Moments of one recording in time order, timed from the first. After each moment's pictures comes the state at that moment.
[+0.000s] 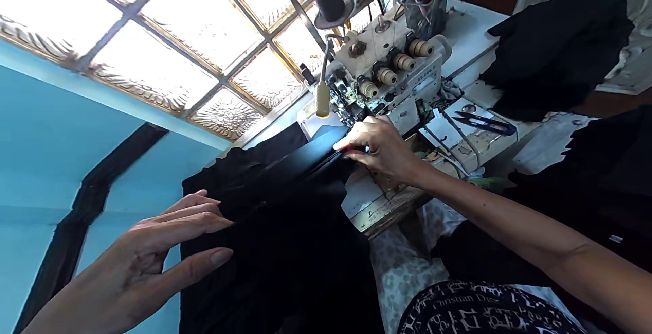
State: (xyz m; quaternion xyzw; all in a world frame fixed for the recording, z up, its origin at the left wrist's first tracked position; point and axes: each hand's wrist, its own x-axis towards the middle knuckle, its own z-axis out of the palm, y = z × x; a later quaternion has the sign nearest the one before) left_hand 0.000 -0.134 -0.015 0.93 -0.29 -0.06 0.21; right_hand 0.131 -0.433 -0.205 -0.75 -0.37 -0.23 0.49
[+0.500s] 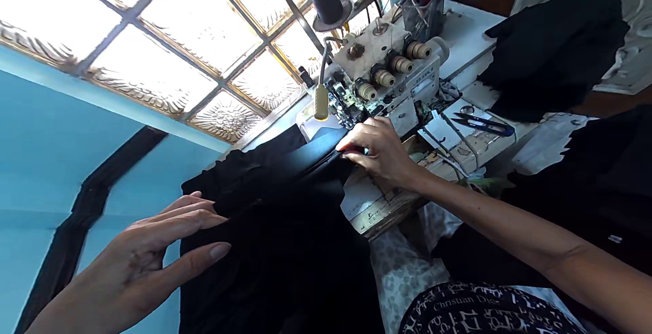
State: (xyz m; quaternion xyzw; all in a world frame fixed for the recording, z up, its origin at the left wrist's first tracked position) left_hand 0.001 -0.133 -0.017 0.94 -0.27 -0.03 0.20; right_hand 0.127 -0.426 -0.212 -0.75 -0.33 -0.29 0.49
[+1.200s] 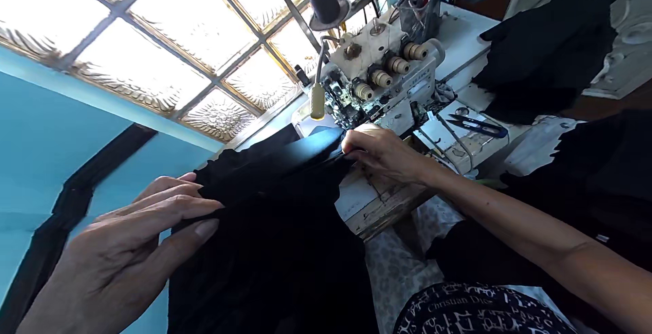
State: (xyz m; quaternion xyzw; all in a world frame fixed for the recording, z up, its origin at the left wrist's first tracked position) left_hand 0.005 -0.155 -0.019 0.93 -0.27 0.09 0.22; right_hand 0.139 -0.451 -0.209 -0.70 -0.48 -0.21 0.48
